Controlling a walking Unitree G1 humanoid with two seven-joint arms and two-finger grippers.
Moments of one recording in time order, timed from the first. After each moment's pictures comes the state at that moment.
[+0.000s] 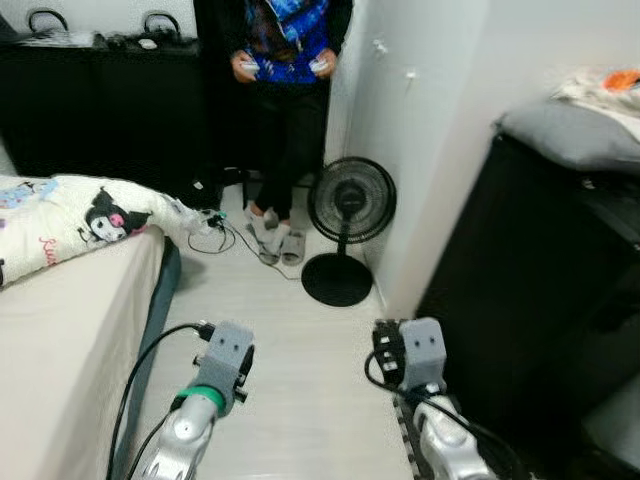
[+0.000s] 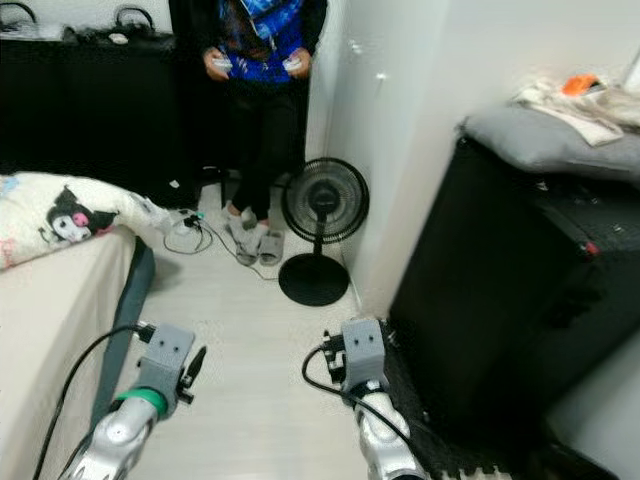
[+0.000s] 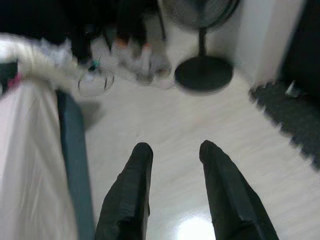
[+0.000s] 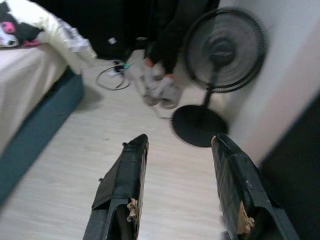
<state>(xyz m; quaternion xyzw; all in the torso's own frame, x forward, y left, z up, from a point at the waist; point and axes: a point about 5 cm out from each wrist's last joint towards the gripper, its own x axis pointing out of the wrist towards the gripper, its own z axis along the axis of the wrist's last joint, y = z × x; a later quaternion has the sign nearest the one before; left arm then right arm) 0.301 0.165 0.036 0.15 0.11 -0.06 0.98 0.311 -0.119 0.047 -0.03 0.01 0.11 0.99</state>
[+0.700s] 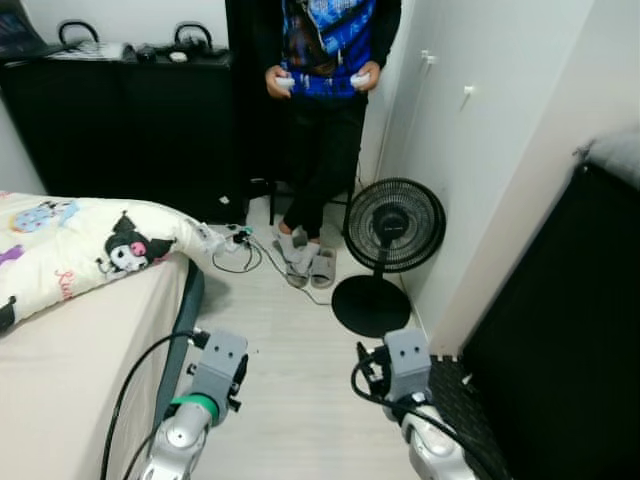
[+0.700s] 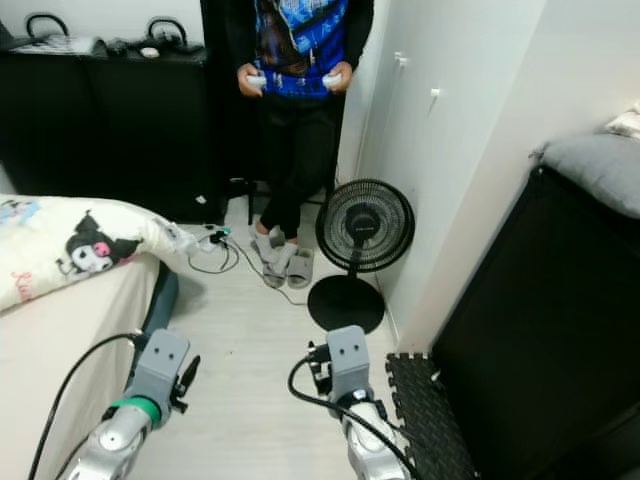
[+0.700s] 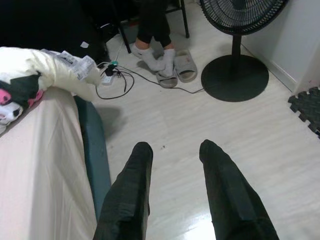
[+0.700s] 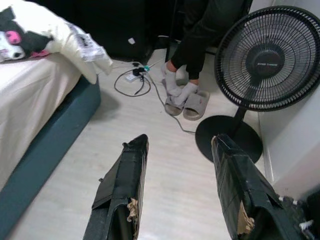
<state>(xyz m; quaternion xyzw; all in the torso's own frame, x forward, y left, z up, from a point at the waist) 0.304 0.162 0.039 0.15 0.11 -0.06 0.98 0.307 -0.124 0.041 -0.03 0.03 0.11 0.99</state>
